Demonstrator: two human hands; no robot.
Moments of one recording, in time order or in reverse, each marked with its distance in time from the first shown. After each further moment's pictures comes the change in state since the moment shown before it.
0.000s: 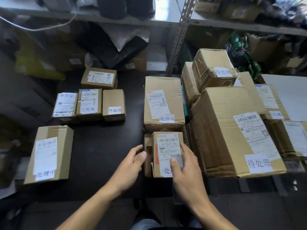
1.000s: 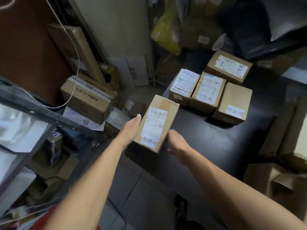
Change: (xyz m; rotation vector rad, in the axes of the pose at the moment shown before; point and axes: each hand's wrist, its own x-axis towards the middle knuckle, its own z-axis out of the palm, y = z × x) left_hand -0.008 -0.122 -0.315 -0.032 0.627 -0.251; right_hand 0.065 -0.123 0.357 -0.058 -0.853 0.113
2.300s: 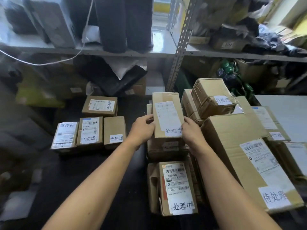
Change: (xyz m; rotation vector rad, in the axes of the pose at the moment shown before) left_hand -0.111 0.253 0.311 0.052 -0.569 0.550; right_hand -0.206 0.076 -0.334 0.421 0.863 -0.113
